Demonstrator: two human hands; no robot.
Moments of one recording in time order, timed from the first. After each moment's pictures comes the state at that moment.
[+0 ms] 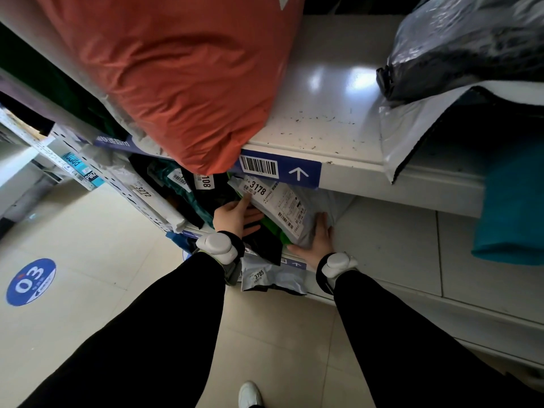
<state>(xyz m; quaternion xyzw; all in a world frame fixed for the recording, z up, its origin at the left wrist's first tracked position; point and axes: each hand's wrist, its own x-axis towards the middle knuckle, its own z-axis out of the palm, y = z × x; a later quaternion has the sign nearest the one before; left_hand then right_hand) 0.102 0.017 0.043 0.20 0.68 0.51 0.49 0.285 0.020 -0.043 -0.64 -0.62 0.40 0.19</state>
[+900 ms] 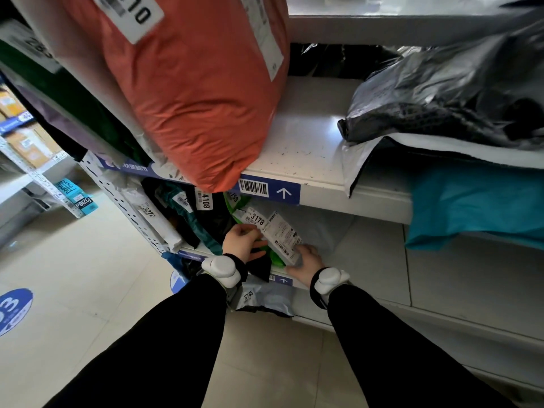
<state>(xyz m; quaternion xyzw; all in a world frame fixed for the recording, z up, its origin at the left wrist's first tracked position) 0.137 -0.021 0.078 0.25 0.65 0.49 0.53 0.303 -0.015 0.016 -0.62 -0.67 0.38 0.12</state>
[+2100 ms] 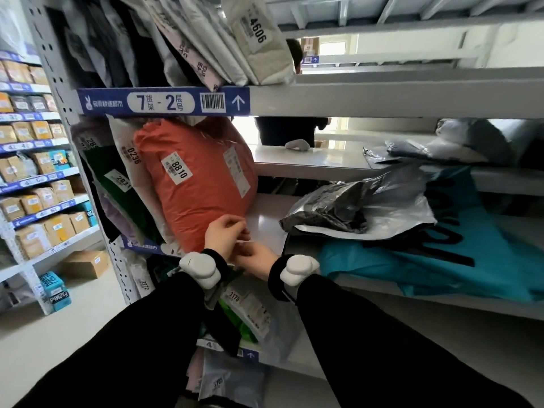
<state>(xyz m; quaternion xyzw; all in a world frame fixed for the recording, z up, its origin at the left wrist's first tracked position) 0.202 -0.080 0.313 0.46 0.55 0.60 0.35 0.303 -0.074 0.283 -0.41 -0.77 0.40 0.28</state>
